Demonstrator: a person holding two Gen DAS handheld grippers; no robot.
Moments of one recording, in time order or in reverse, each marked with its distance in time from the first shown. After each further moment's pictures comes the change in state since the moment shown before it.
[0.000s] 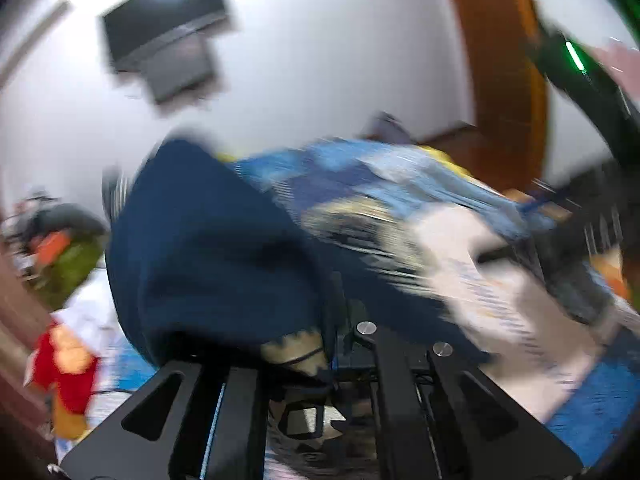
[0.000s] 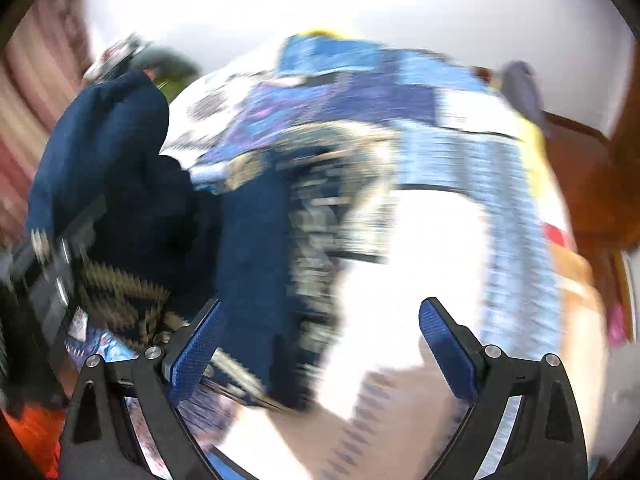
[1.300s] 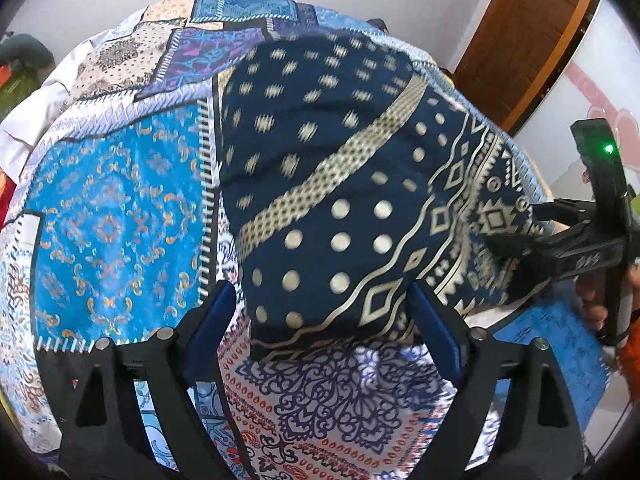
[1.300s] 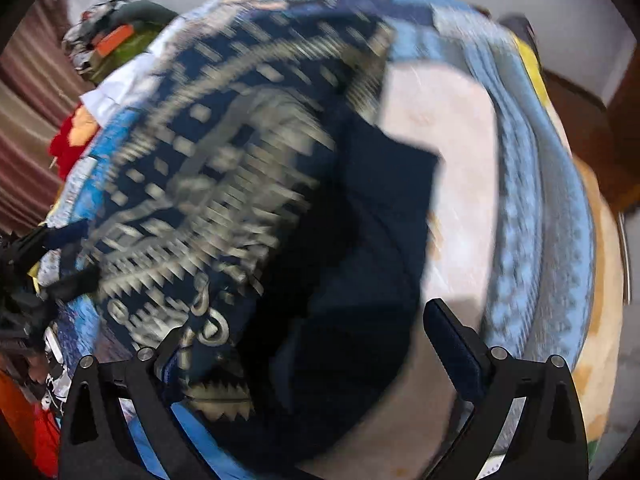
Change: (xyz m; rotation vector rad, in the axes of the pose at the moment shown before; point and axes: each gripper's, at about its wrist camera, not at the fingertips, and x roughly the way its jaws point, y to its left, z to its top) left arm 0.029 0.078 -0.086 -0.333 0.406 -0.277; right arm 0.047 0.004 -0.070 -0.005 0.235 -0.022
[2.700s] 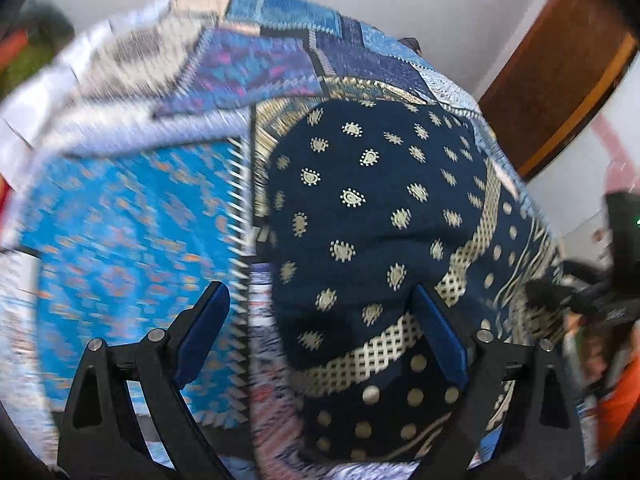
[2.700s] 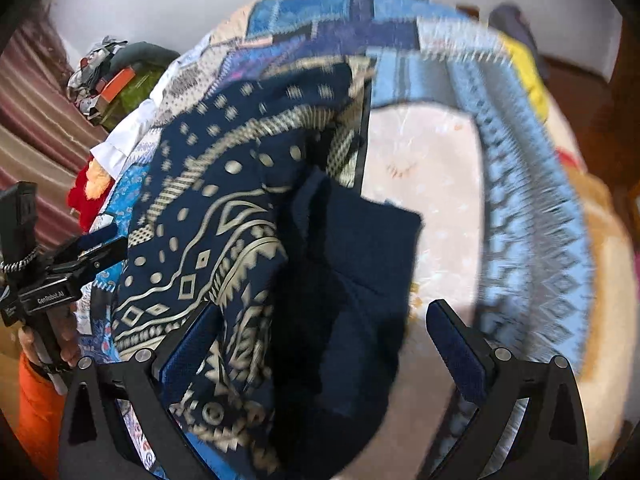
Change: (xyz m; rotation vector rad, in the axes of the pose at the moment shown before) left arm 0.031 0.054 0.076 -0.167 -0.003 -0.045; right arm -0.011 -0.023 0.047 0.098 -0.062 0.129
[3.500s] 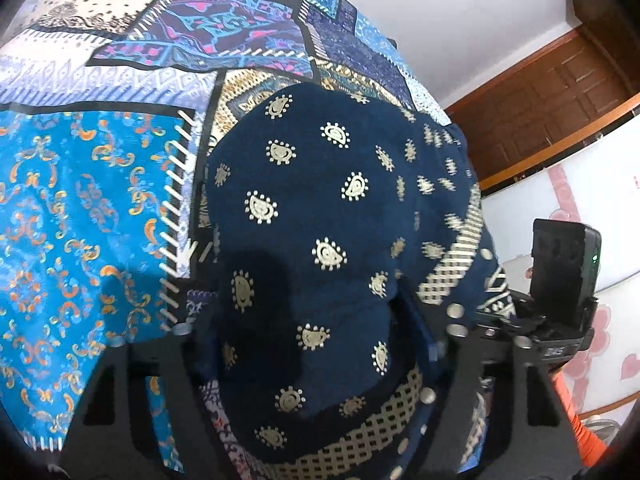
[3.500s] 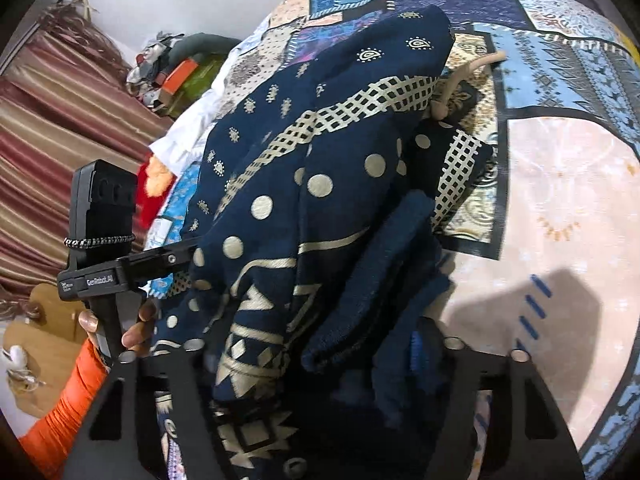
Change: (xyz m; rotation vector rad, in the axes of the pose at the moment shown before) left arm 0.041 0.018 0.029 -0.149 0.069 -0.273; right arm 0.072 0.040 0.052 -0.051 0.046 0.300
